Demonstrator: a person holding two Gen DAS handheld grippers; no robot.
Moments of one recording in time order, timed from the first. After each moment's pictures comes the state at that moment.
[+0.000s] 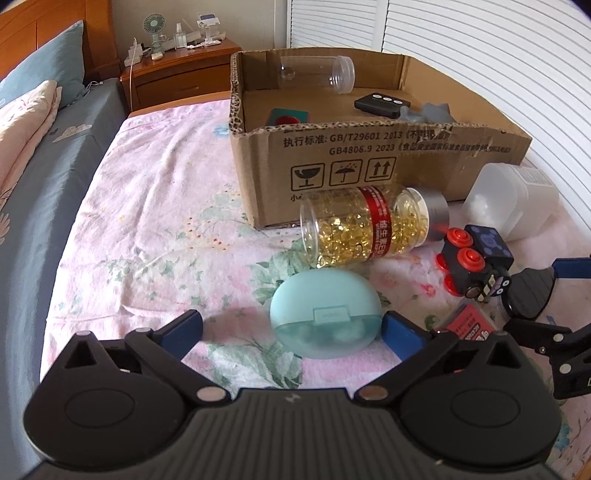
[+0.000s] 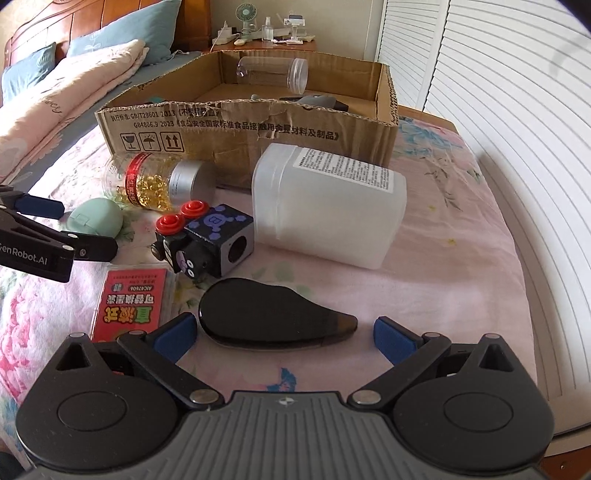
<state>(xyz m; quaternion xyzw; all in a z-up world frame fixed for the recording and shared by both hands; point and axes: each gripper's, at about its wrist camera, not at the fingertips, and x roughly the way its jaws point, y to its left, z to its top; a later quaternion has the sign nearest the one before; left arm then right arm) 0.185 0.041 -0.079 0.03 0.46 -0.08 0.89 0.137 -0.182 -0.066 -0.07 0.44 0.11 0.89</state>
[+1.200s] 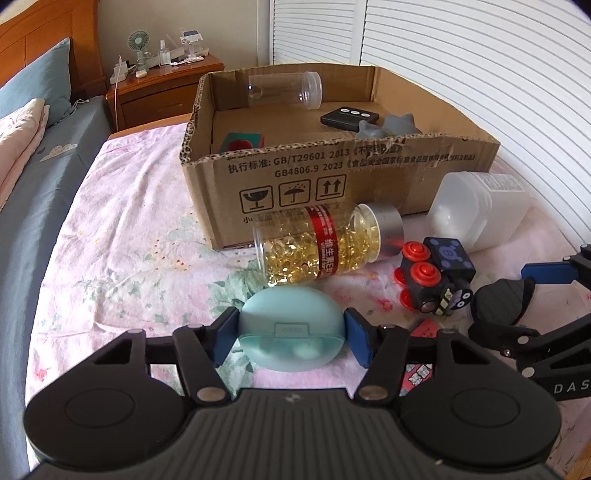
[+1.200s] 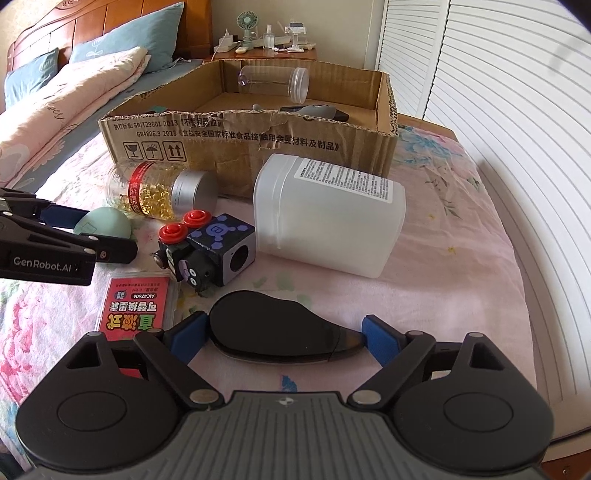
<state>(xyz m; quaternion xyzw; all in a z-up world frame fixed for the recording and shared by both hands) 0.179 0.018 -0.072 0.03 0.43 -0.10 0.90 0.135 -0.184 -0.063 -0.07 0.43 0.12 0.89</state>
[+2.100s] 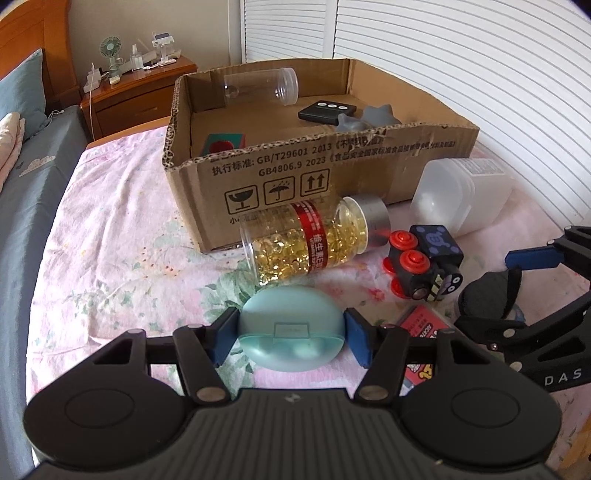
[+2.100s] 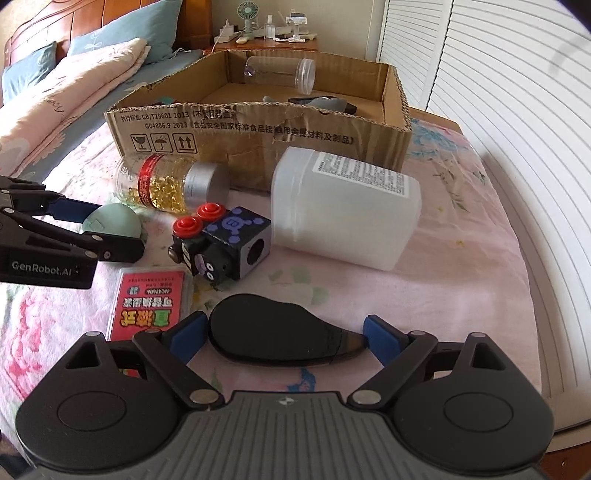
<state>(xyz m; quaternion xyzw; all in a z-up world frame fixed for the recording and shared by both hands) 0.182 0.020 -0.072 0.05 0.44 -0.14 0.89 0.135 -0.171 -0.062 -0.07 0.44 0.12 0.89</state>
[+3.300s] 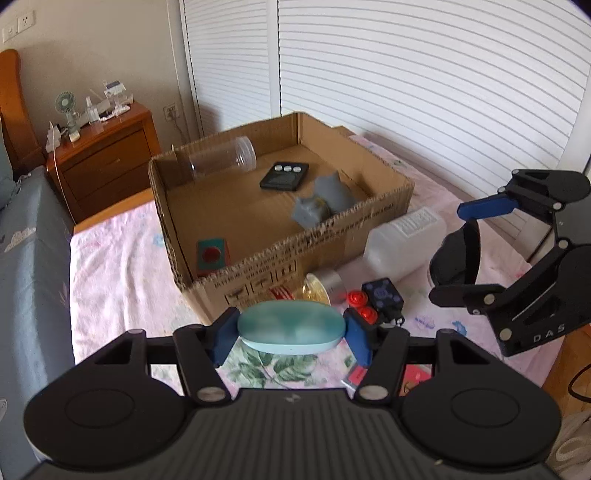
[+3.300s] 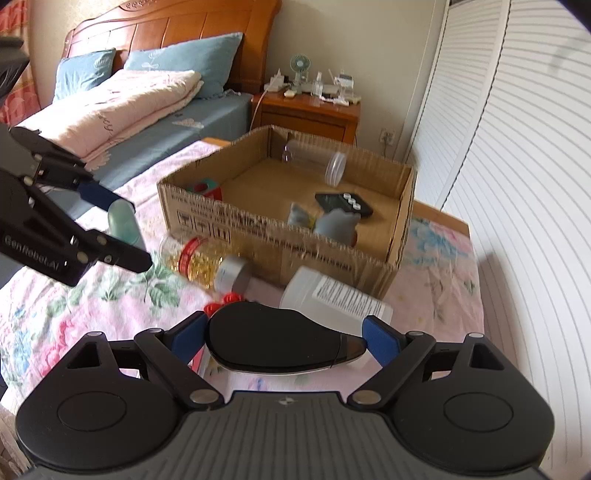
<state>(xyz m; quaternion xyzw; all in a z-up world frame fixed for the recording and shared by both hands) 0.187 0.021 0.020 0.11 0.40 -0.22 0.88 0.136 -0.178 0.019 -0.13 0.35 0.19 0.91</state>
